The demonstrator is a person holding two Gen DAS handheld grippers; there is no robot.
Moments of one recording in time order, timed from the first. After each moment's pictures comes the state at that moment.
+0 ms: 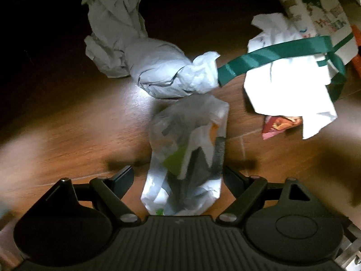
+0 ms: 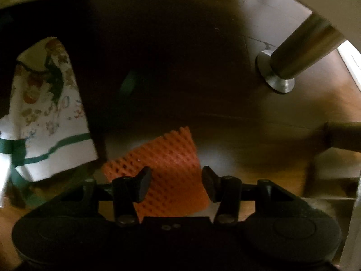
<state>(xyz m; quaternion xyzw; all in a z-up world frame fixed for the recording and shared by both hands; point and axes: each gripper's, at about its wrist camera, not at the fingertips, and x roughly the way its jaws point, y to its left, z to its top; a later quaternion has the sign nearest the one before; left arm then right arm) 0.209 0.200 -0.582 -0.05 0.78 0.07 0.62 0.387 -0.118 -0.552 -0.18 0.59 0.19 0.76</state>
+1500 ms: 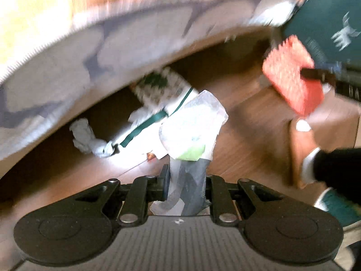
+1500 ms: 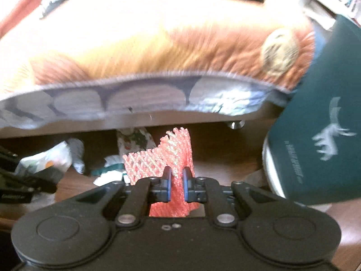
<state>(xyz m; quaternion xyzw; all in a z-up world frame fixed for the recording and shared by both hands) 0.229 0.056 -0.303 -0.02 0.67 -0.06 0.74 0.274 -0.182 -0.257 -0.06 0.52 0.20 0.83</state>
